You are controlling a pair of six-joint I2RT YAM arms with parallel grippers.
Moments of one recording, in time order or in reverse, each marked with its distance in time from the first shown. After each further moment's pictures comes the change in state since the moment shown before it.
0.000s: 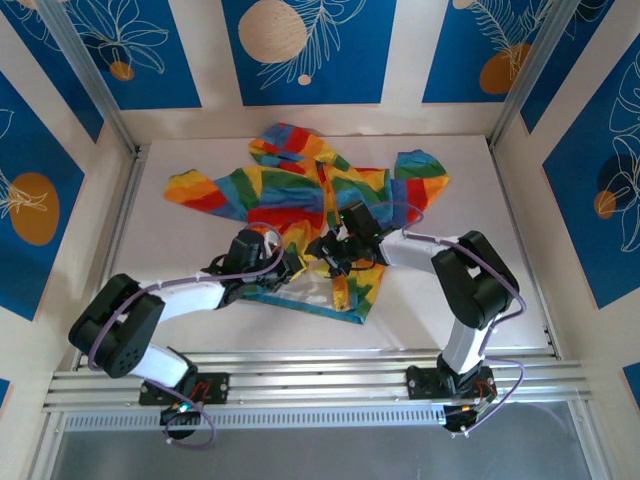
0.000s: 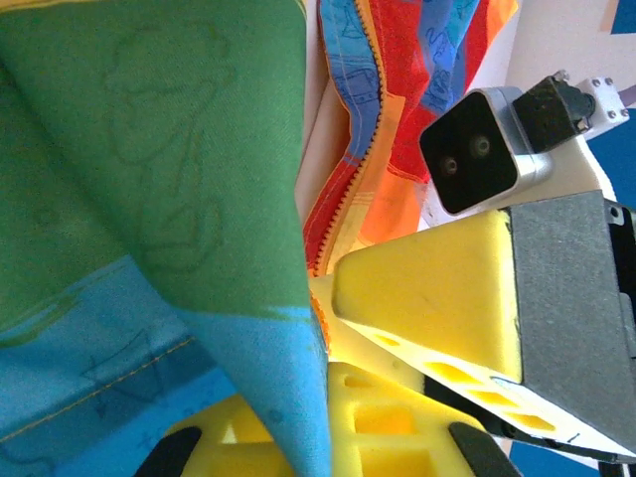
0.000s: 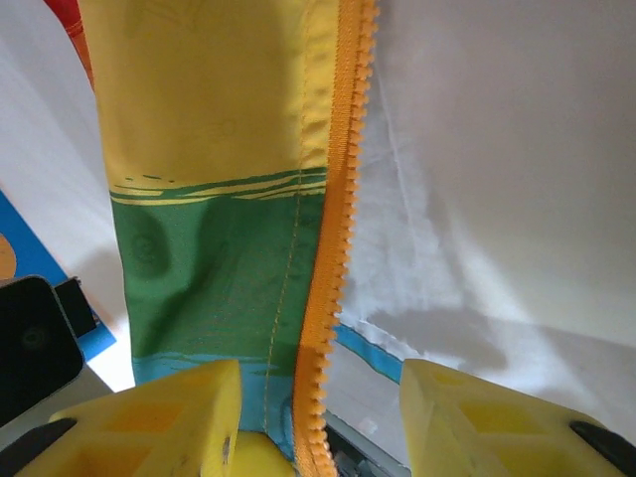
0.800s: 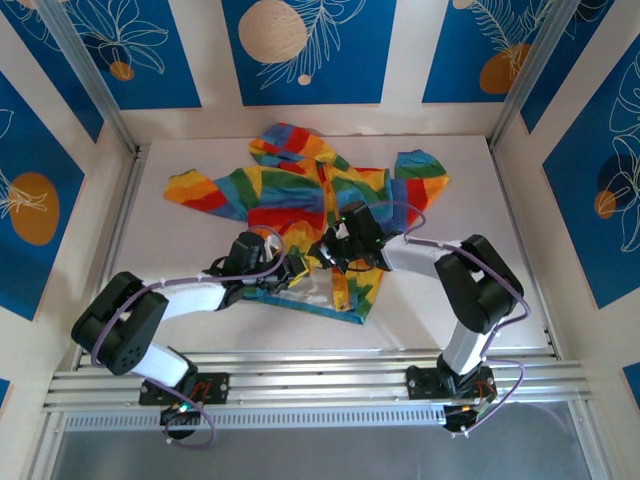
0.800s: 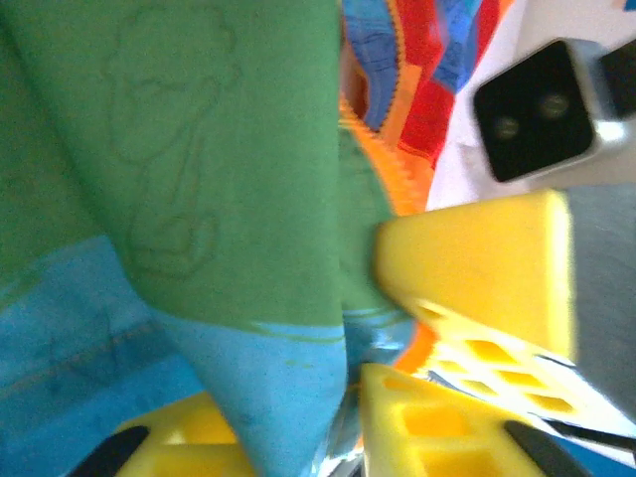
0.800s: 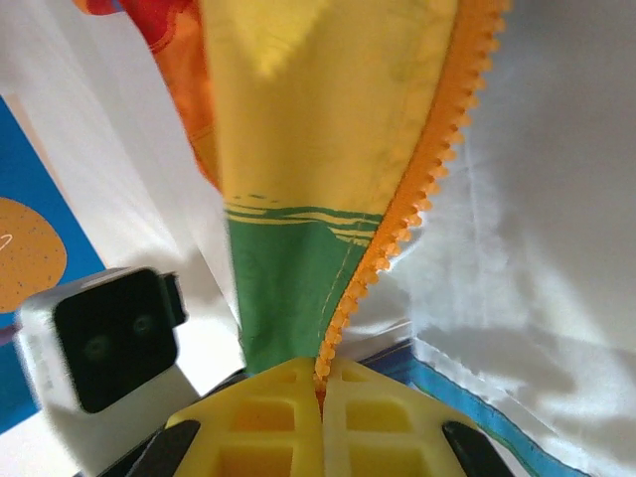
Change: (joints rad) left arm 0.000 0.016 -0.017 -0.001 0.050 0.006; right arm 0.014 -0.050 -0.052 0.134 0.051 0.035
